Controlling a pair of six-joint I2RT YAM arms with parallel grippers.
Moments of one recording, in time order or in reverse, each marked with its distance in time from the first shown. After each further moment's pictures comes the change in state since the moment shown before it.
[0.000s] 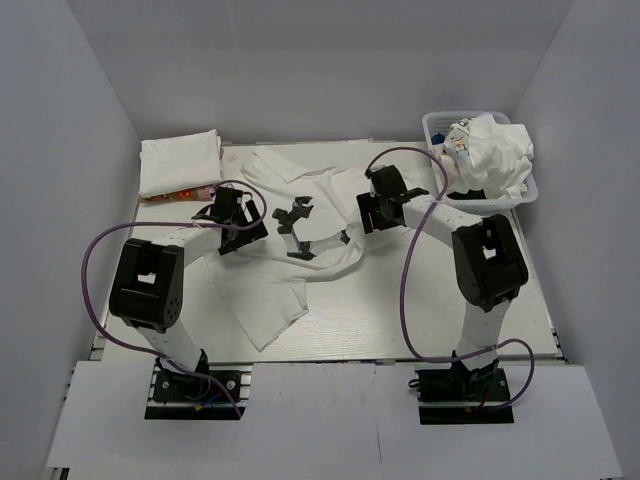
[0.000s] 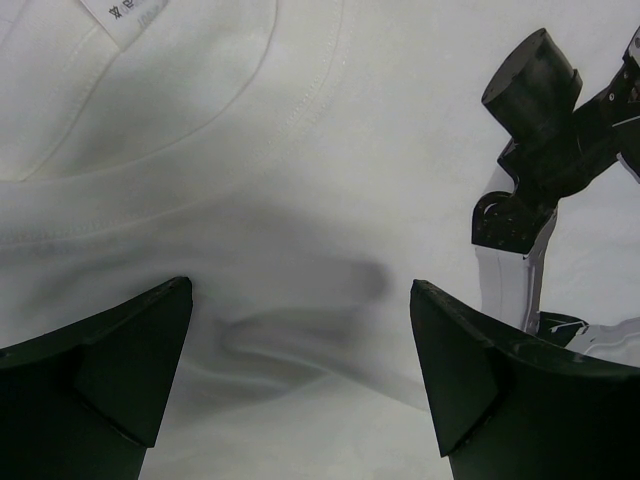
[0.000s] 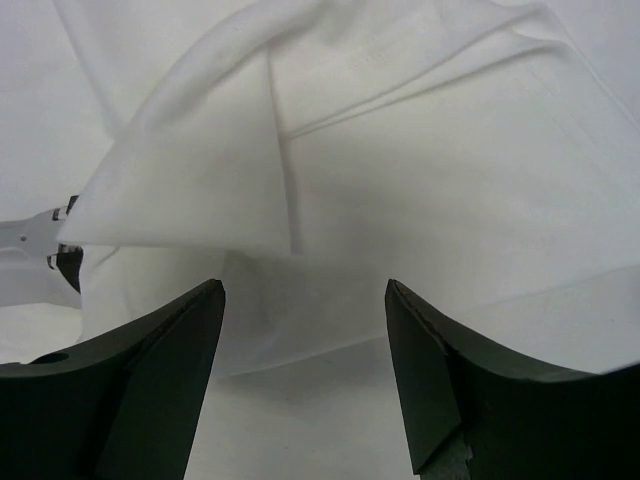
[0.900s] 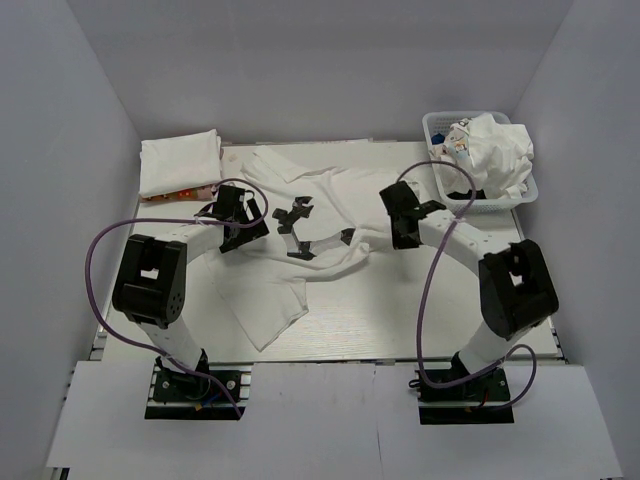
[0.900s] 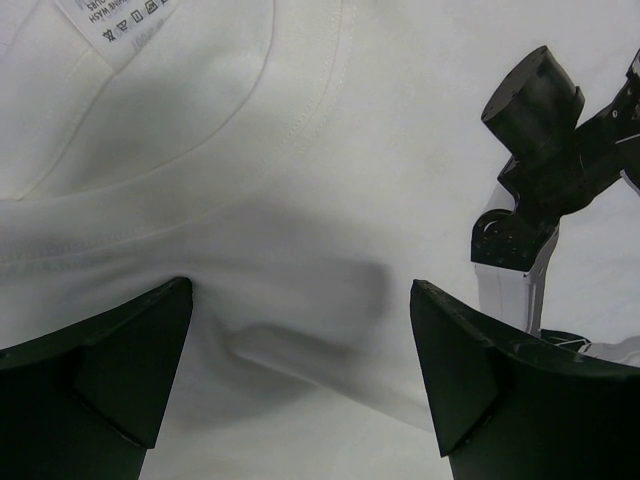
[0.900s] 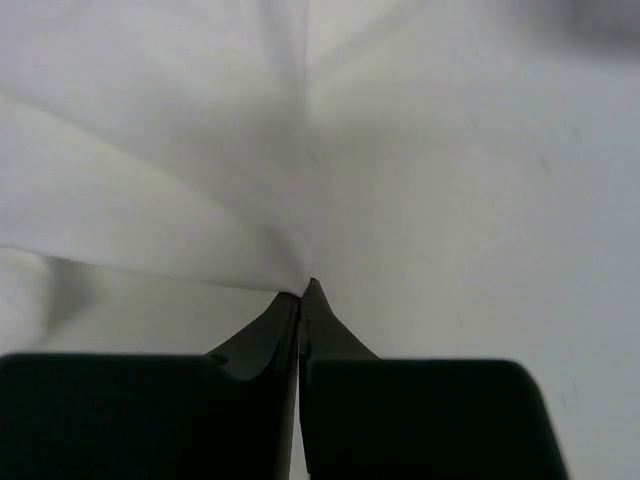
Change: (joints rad) left arm 0.000 0.034 0.028 0.001 -0.016 0.001; right arm 0.023 -0.189 -0.143 -0.163 0.217 0.173
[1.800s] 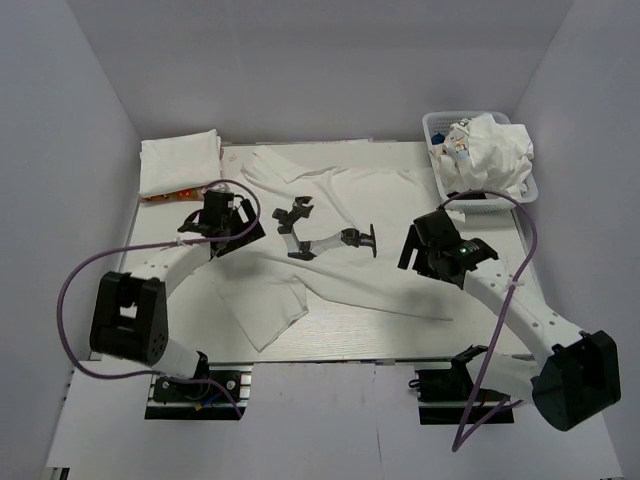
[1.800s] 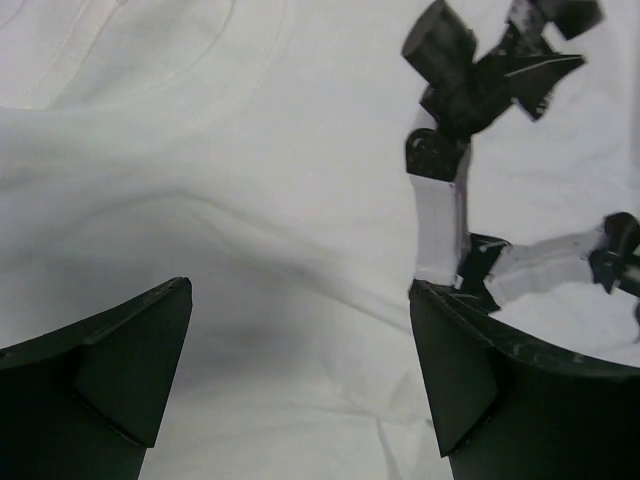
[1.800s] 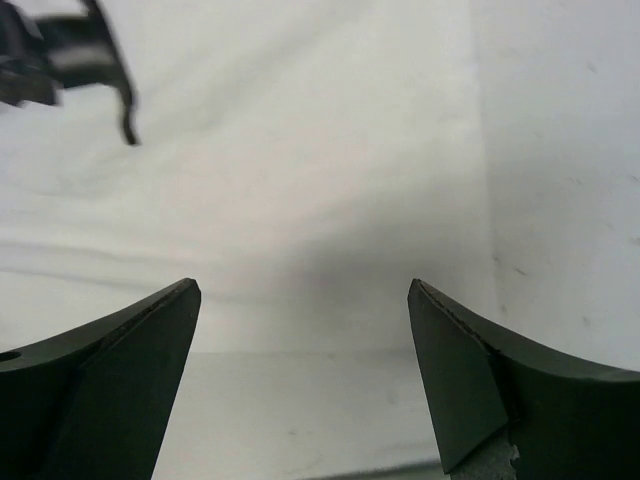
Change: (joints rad) left arm -0.001 -0.222 -0.099 -0.038 0.069 -0.013; right arm -0.005 -0.551 -0.306 -0.232 -0.003 0.385
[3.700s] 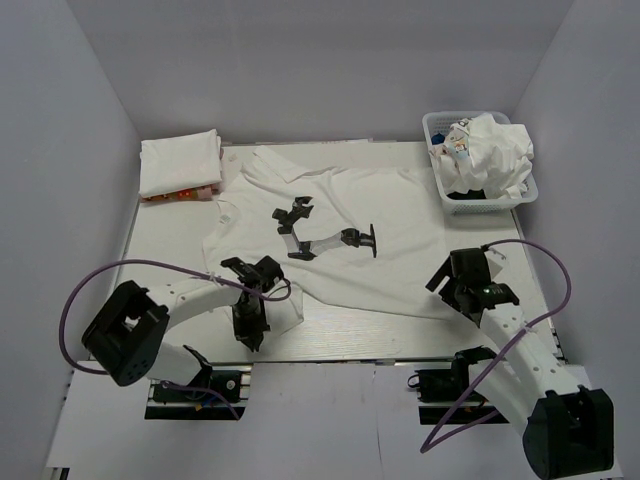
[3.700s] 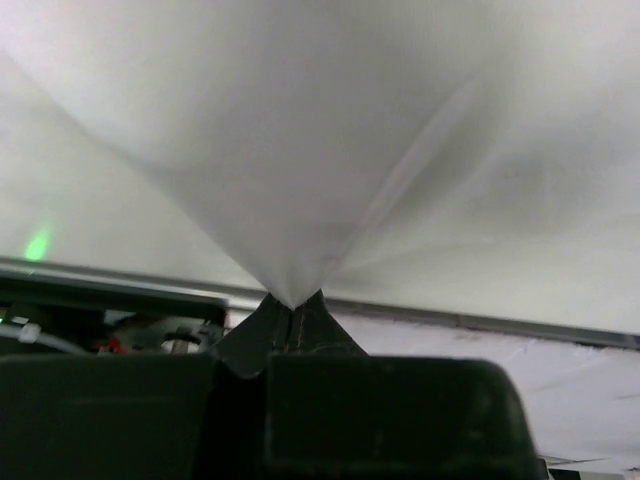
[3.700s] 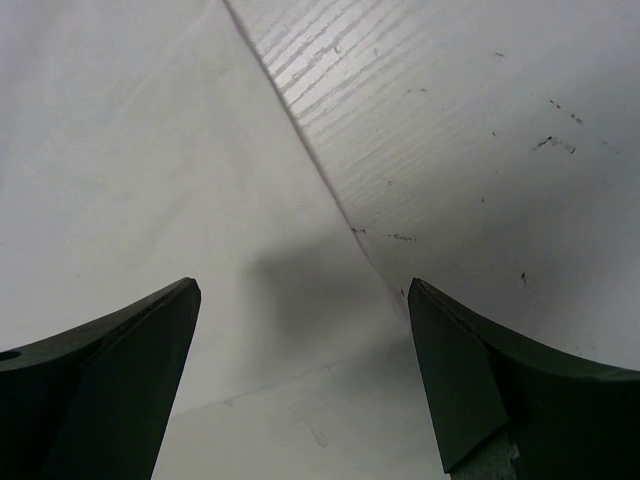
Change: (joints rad) left arm -0.494 -0.099 -0.196 -0.698 0.085 -0.304; right arm -0.270 -0.272 -0.385 0.171 -0.045 0.089
